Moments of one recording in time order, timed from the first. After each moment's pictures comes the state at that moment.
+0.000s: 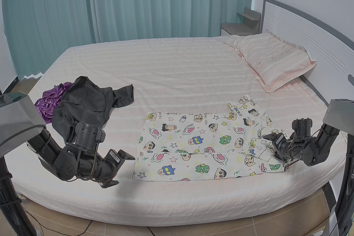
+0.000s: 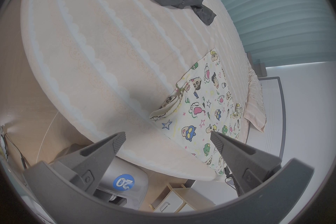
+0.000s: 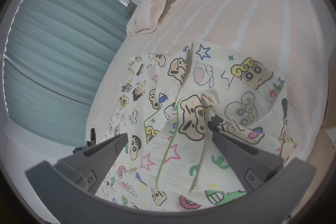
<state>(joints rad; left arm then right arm) -0.28 2.01 -0.64 -0.48 -0.19 -1.16 -0.01 2.31 -0.73 -0.91 0.14 0.89</state>
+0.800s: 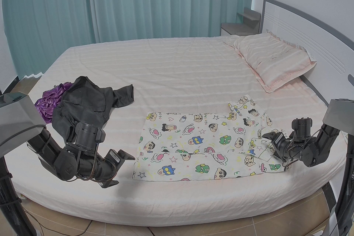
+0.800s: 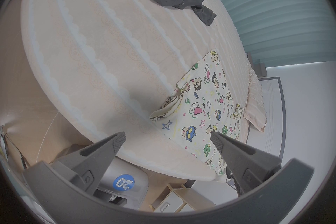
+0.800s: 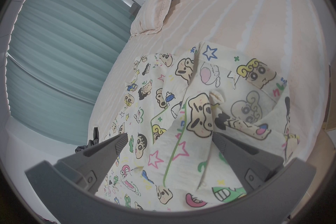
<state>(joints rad) -0.28 2.01 -0.64 -0.48 -0.19 -1.16 0.01 2.29 -0.71 -0.94 0.14 0.89</state>
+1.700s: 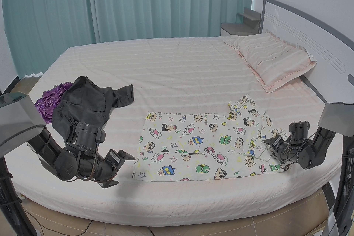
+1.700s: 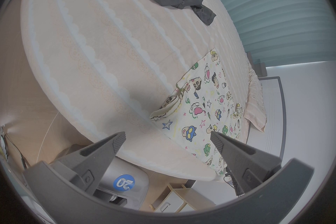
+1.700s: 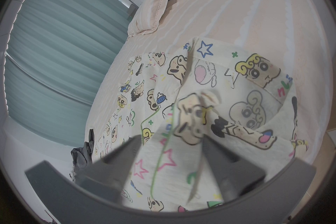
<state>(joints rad) -0.29 2.01 -0.64 -0.48 -0.19 -1.16 0.00 2.36 -0.73 -0.99 0.11 0.89</state>
